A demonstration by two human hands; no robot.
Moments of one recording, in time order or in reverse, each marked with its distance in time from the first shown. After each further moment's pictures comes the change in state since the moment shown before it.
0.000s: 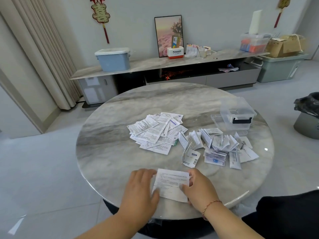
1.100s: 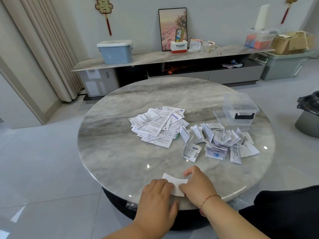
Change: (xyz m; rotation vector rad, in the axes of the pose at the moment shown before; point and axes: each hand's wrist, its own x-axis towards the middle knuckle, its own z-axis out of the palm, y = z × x) left_hand -0.035 0.024 0.039 -0.003 -0.013 0.118; right_hand -0.009 -0.003 0.008 -0.052 -0.026 0.065
